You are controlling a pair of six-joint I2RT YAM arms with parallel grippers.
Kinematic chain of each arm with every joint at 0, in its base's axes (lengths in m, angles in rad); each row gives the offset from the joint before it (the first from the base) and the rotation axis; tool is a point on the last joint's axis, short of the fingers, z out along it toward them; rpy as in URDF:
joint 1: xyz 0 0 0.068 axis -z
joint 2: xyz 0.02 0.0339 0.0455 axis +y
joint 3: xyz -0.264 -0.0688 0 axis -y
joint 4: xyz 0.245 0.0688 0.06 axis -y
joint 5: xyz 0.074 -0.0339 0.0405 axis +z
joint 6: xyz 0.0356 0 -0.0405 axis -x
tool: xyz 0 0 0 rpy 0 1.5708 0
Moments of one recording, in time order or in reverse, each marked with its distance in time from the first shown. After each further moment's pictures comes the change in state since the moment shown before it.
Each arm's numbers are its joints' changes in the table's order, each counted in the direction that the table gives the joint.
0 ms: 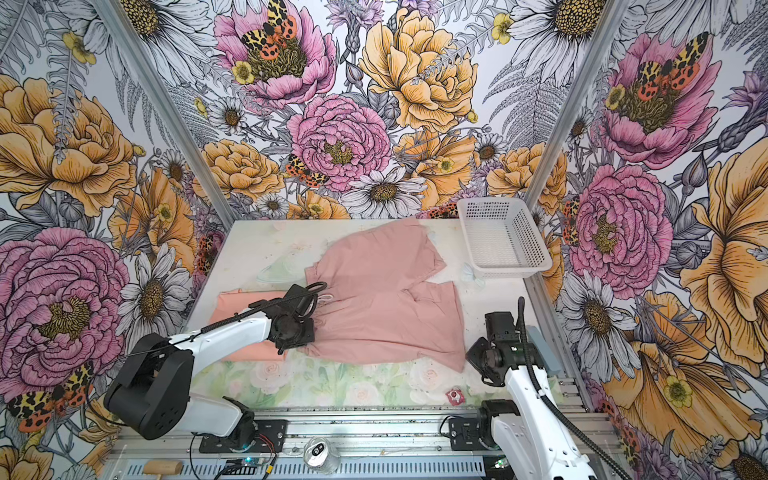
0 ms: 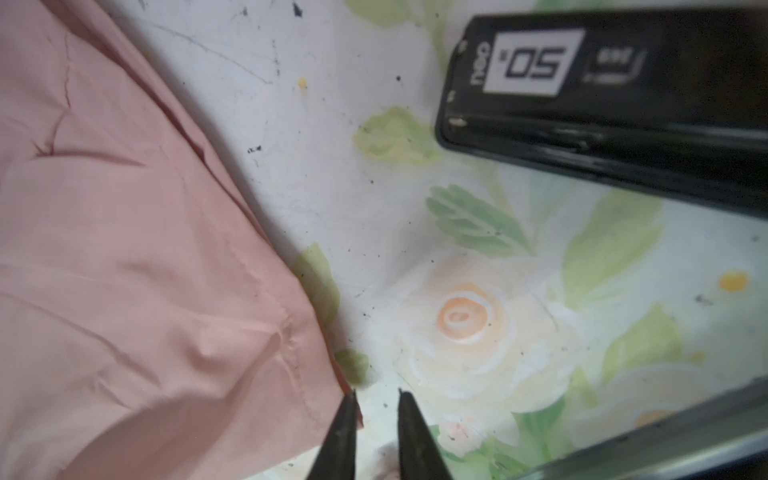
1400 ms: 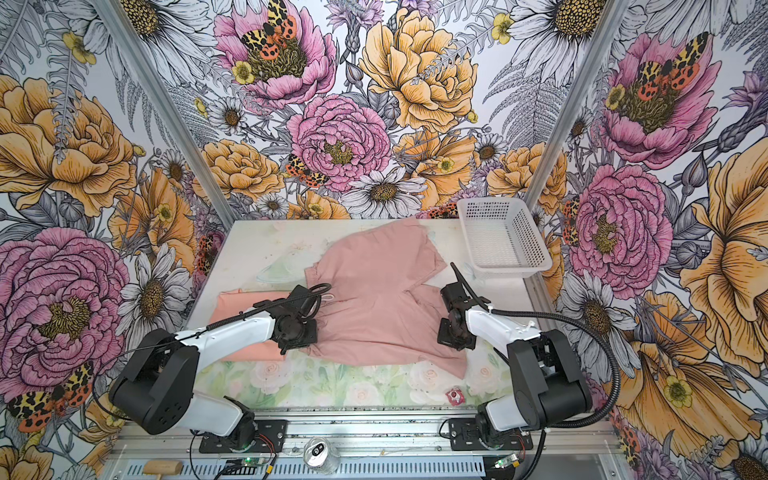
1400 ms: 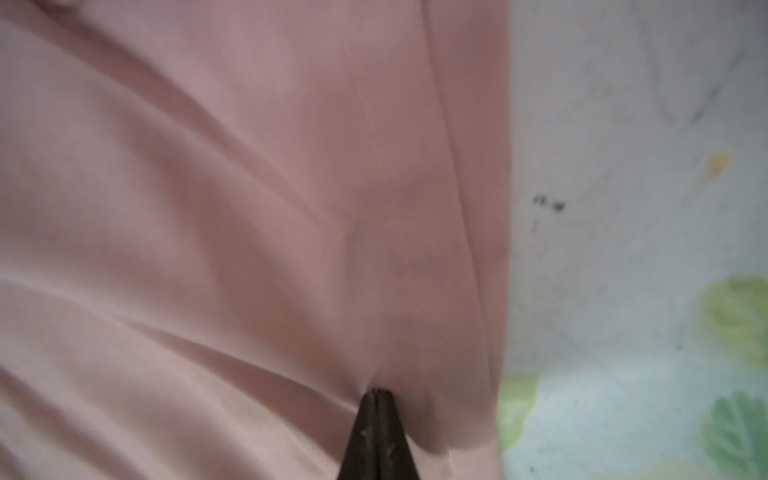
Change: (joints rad) left arm 0.026 0.013 -0.005 0.024 -0.011 -0.003; right arm -0.328 0.560 0.157 0.195 -0.064 0.160
